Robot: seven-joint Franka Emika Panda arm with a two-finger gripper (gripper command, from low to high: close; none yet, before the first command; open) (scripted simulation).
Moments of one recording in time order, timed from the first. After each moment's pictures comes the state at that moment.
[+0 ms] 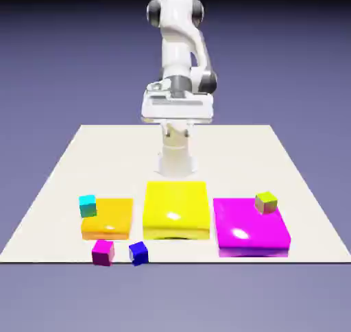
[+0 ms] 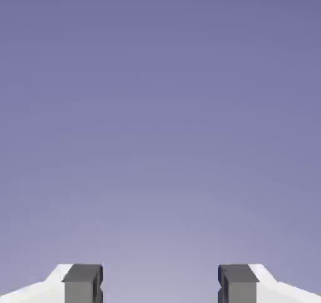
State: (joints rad) arm 0.02 -0.53 -0.02 -2.78 0.00 3.00 0.72
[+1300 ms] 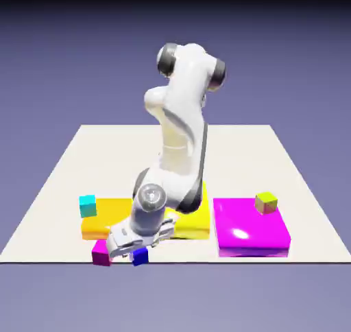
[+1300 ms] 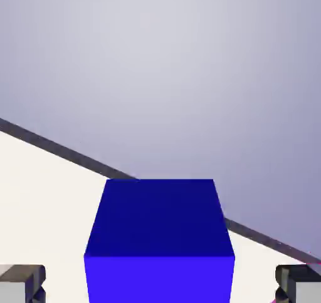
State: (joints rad) arm 0.32 0.77 -0.49 -1.90 0.13 2.23 0.11
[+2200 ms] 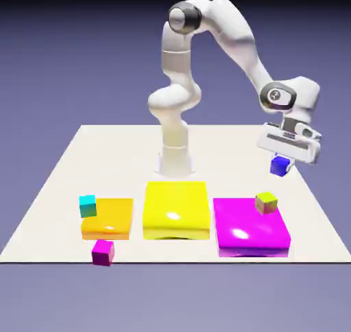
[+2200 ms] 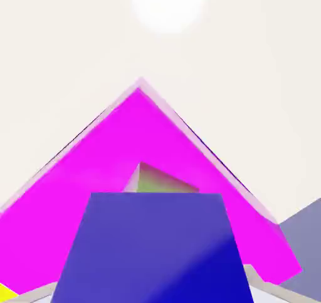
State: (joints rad) arm 0.70 0.02 0.07 -2.37 -0.56 2.27 -0.34
